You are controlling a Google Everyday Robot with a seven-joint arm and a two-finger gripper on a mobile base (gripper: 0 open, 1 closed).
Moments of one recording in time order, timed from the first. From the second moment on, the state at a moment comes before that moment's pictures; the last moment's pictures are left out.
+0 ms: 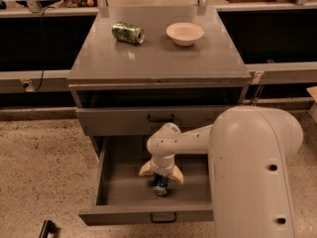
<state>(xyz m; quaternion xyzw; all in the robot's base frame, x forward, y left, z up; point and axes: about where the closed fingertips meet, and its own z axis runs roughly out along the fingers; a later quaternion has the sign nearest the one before) 0.569 -0.010 0.390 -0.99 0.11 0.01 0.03</state>
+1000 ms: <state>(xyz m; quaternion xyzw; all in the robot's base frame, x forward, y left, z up) 0.571 -0.012 0.369 -0.99 0.11 0.03 0.04</state>
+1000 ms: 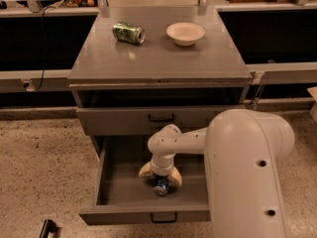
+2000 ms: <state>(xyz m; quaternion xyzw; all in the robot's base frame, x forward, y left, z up) 0.574 -0.020 0.352 -0.99 0.14 0.04 0.02</state>
